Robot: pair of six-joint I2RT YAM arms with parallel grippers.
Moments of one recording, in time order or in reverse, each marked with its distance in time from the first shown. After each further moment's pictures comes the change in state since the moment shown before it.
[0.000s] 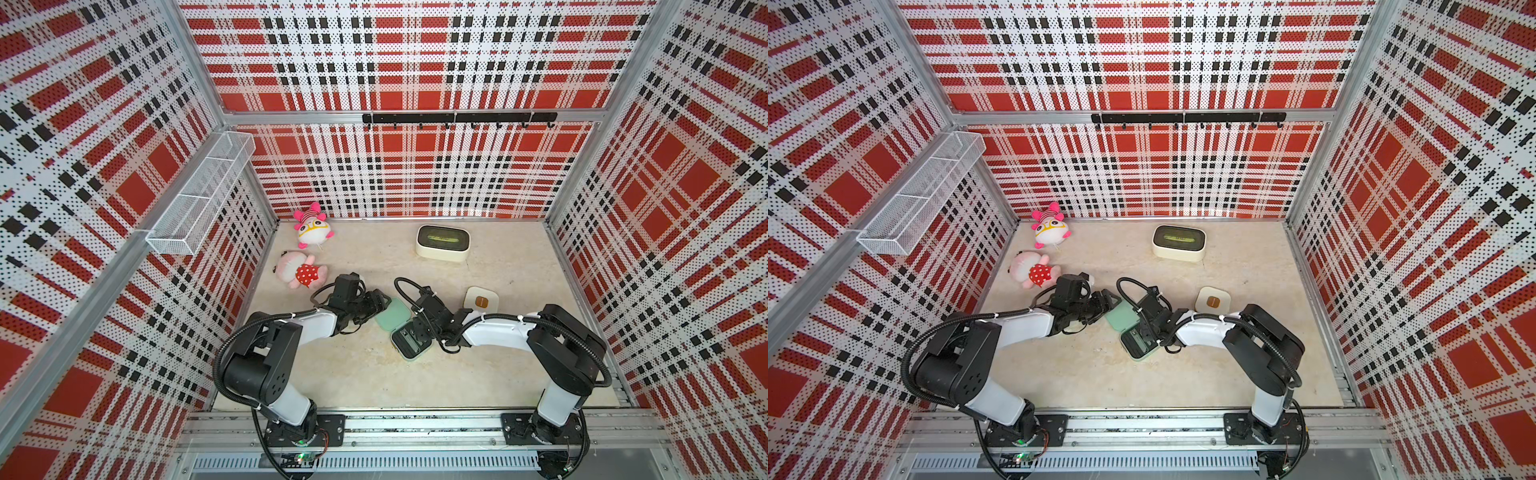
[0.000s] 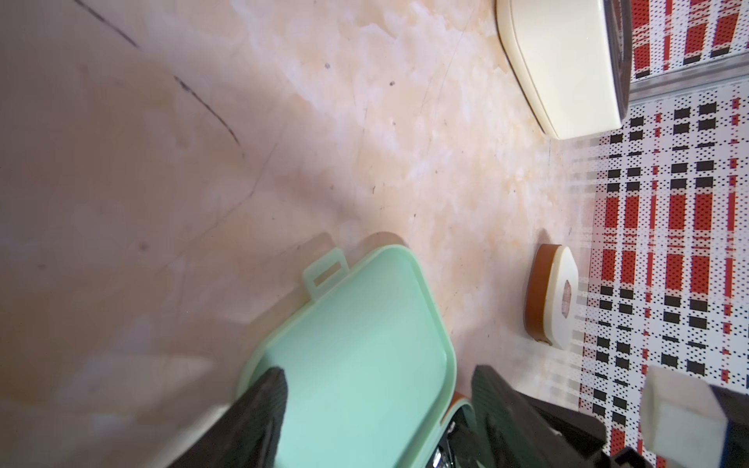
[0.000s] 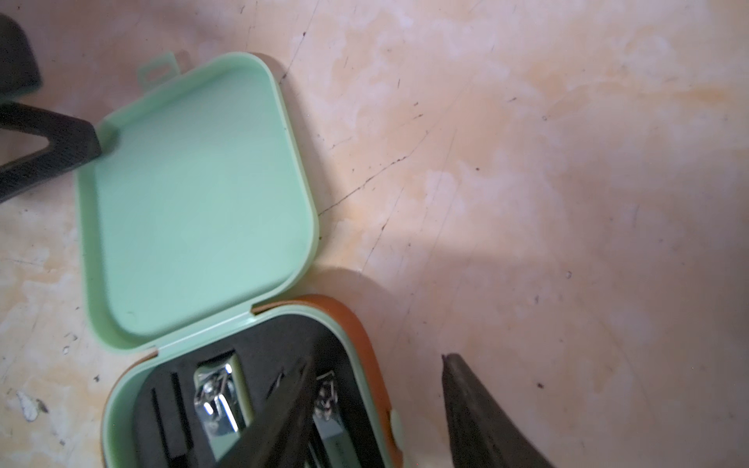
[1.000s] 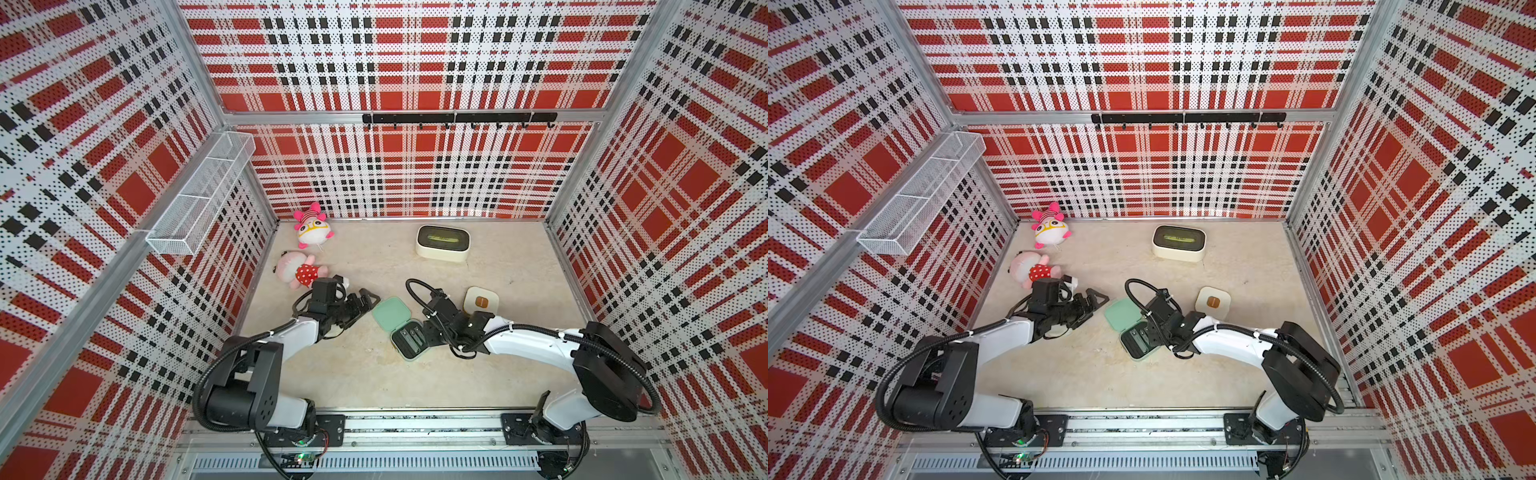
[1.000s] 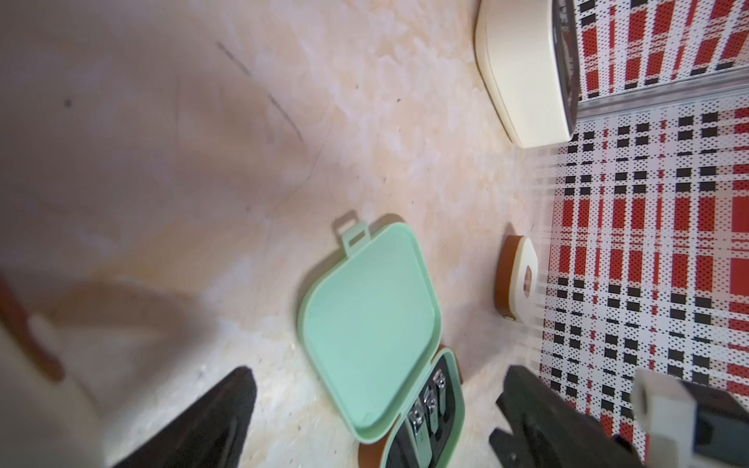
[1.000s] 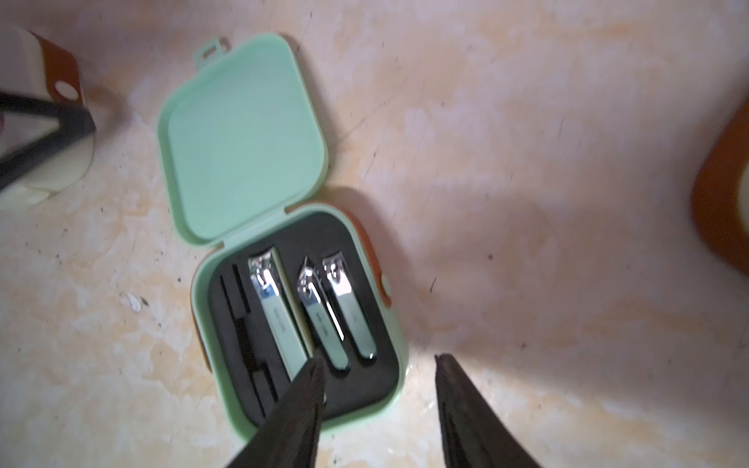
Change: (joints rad) left arm 0.163 -0.123 -0.049 -0.063 0.172 0.074; right arm 0.064 -0.243 -0.088 -0.179 -0.050 0.132
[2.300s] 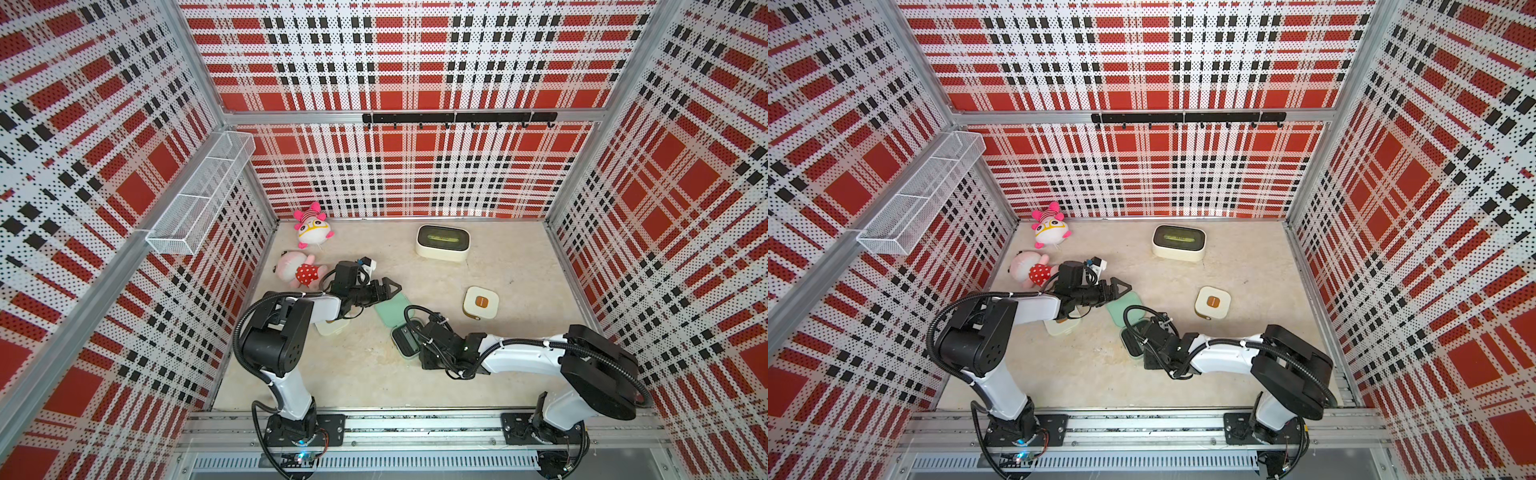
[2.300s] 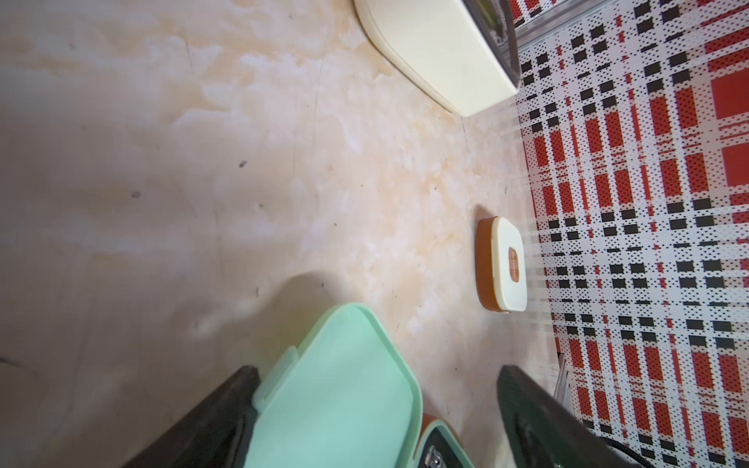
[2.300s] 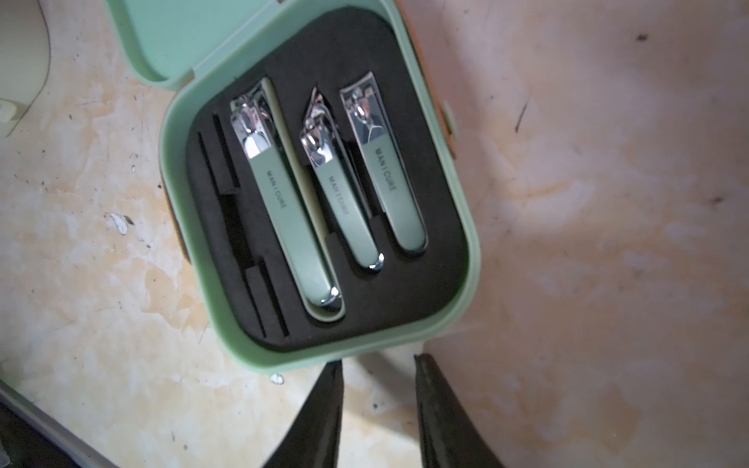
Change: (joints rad) left arm -0.115 0.287 0.207 0.171 0.100 0.119; right arm 0.090 0.048 -0.125 0.161 -0.070 0.216
